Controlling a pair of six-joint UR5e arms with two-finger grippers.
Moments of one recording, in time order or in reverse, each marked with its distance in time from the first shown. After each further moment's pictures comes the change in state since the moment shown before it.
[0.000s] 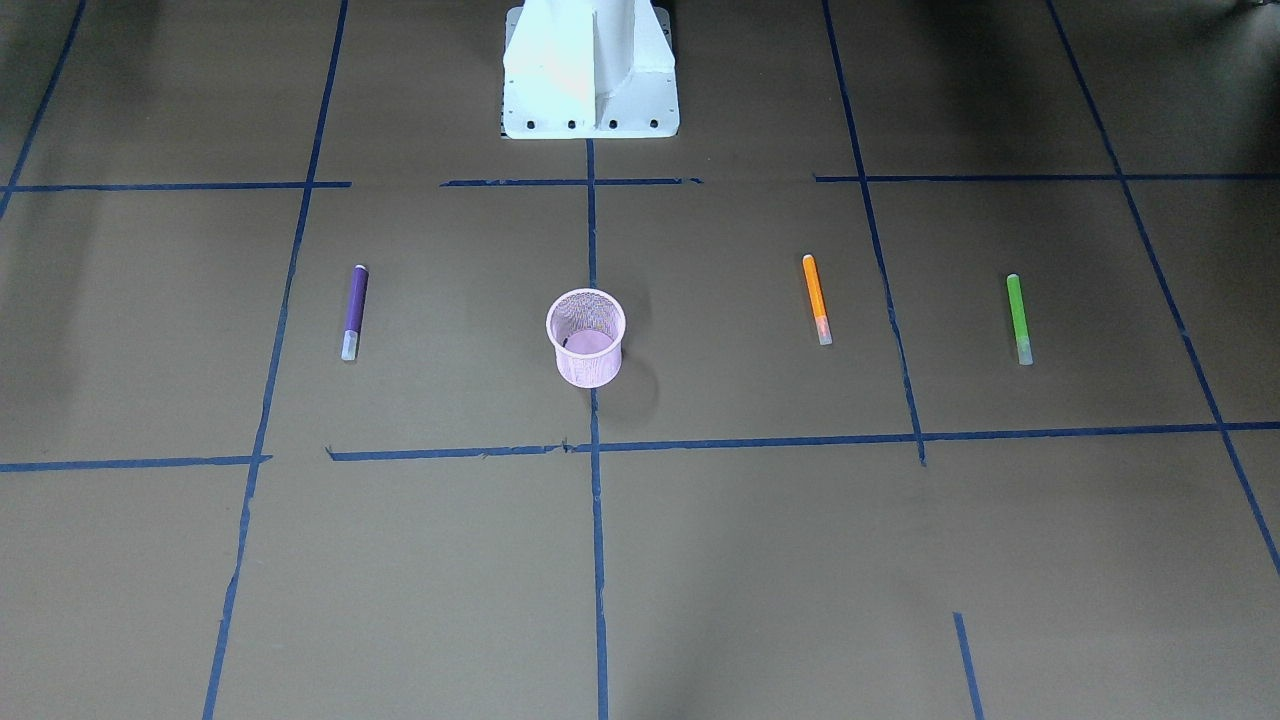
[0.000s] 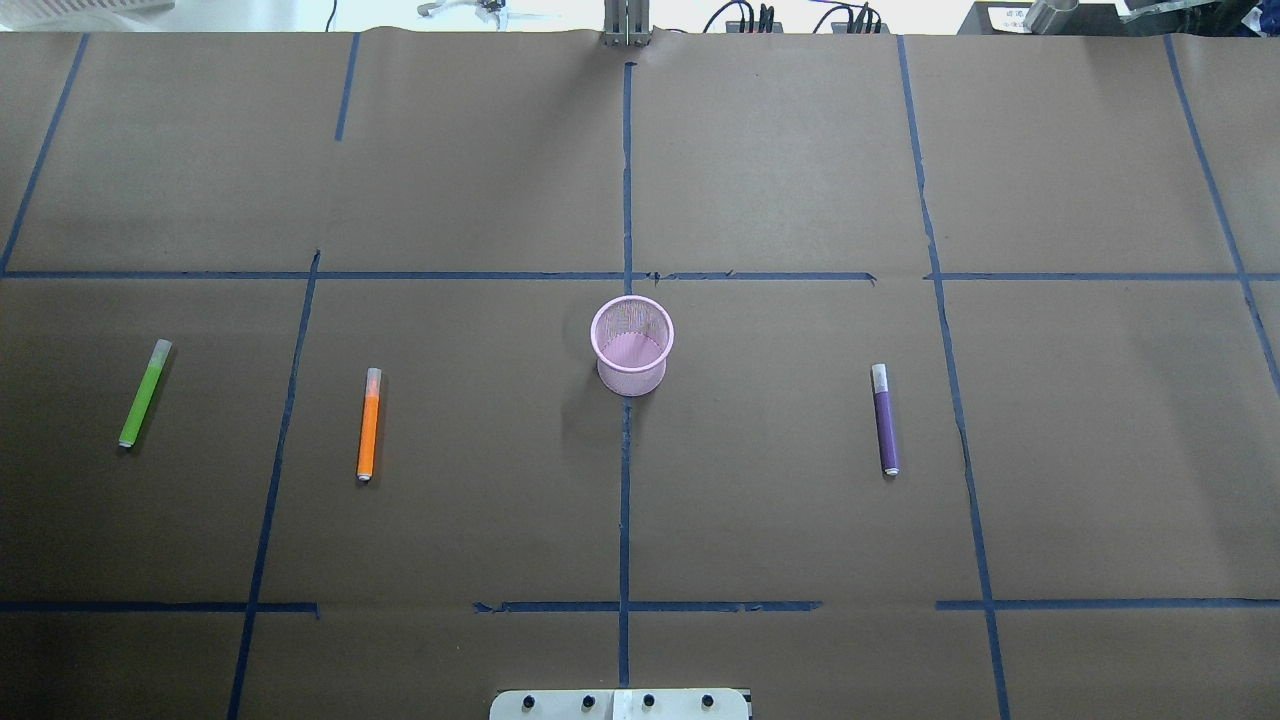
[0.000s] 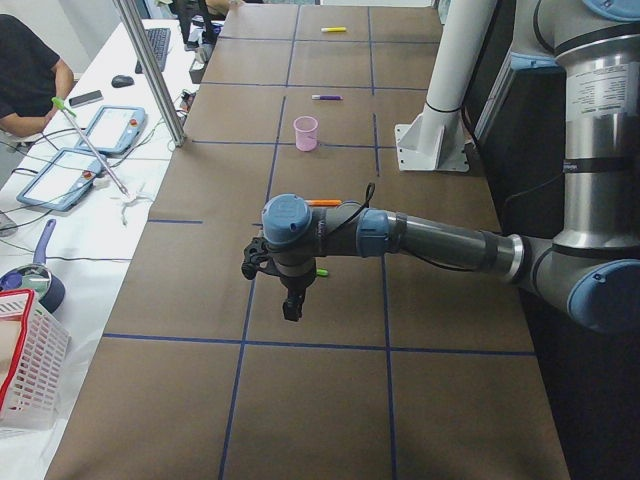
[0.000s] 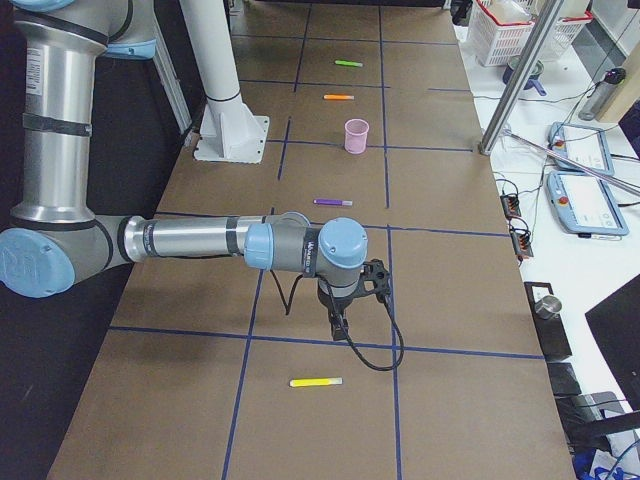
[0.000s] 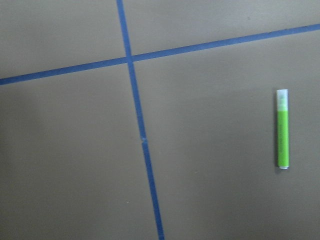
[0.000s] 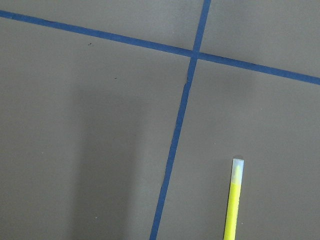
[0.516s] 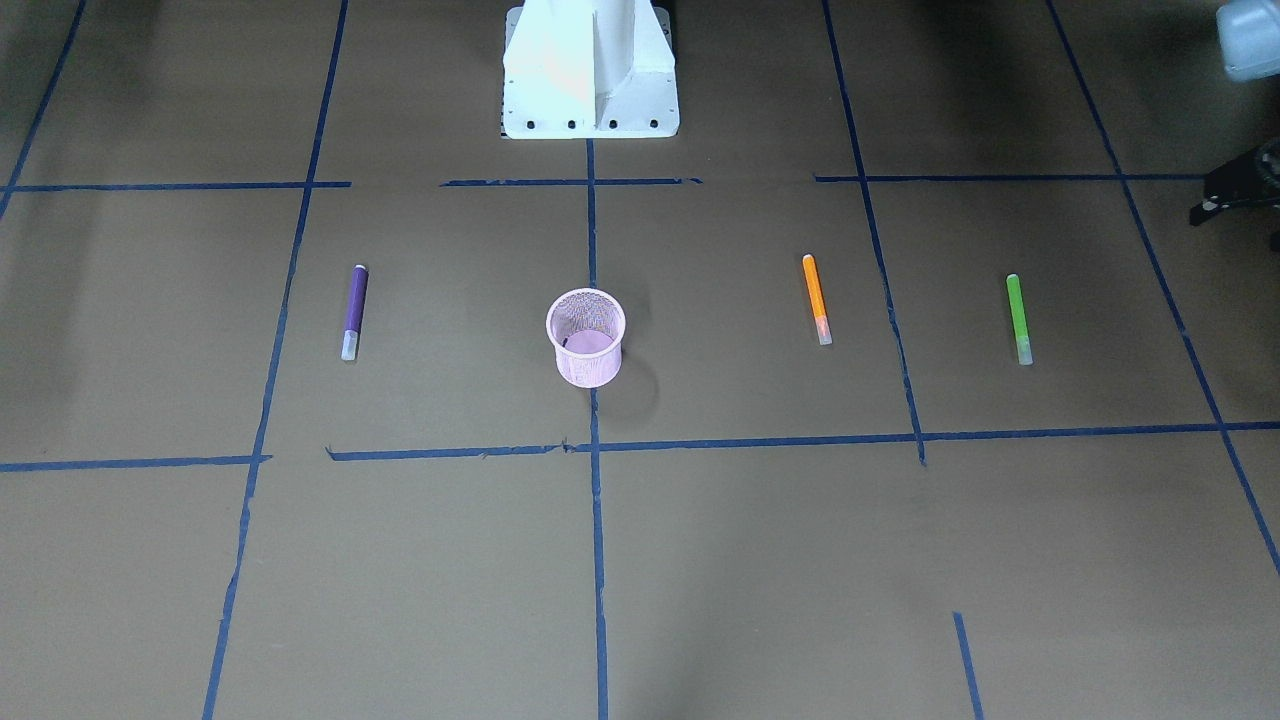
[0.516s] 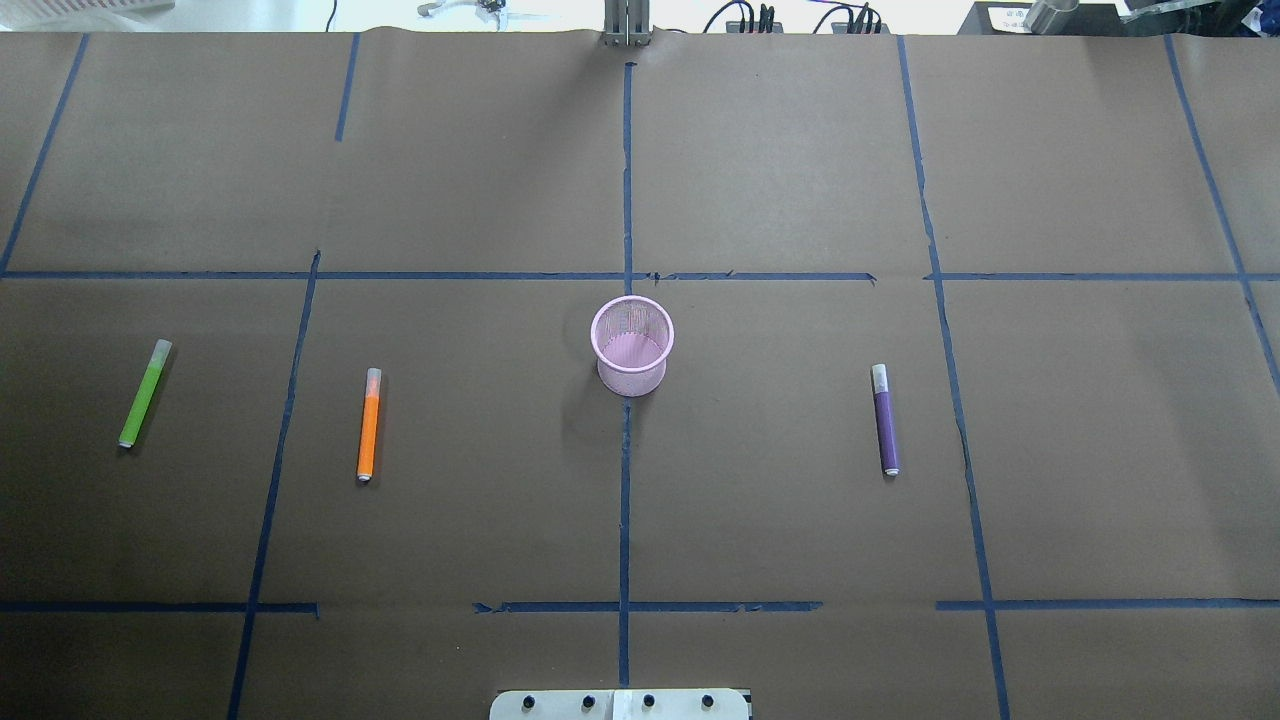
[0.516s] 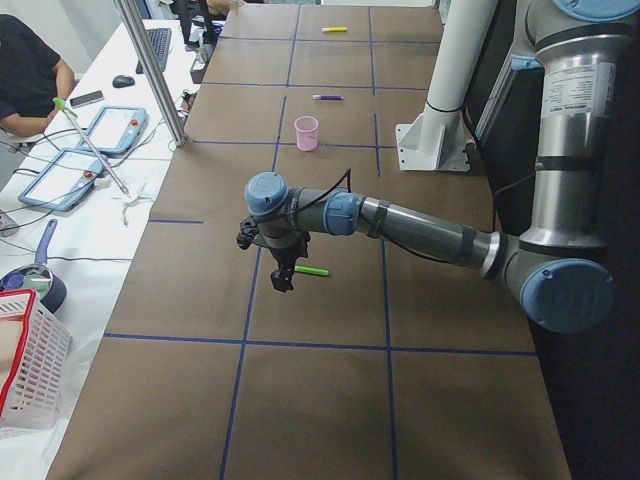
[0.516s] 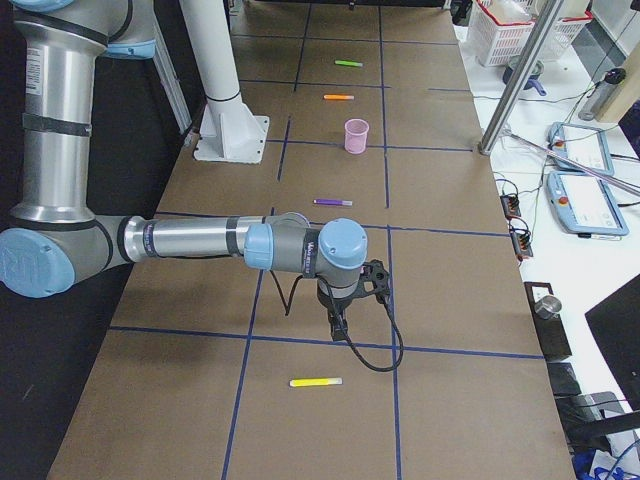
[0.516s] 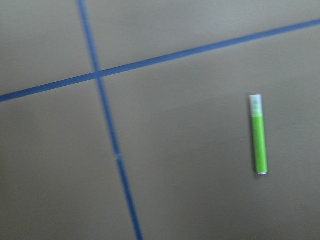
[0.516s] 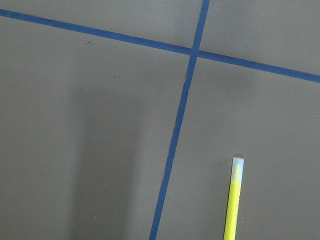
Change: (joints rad) left arm 0.210 -0.111 0.032 0.001 0.006 -0.070; right arm -0.001 0.000 -0.004 -0.001 0.000 0.000
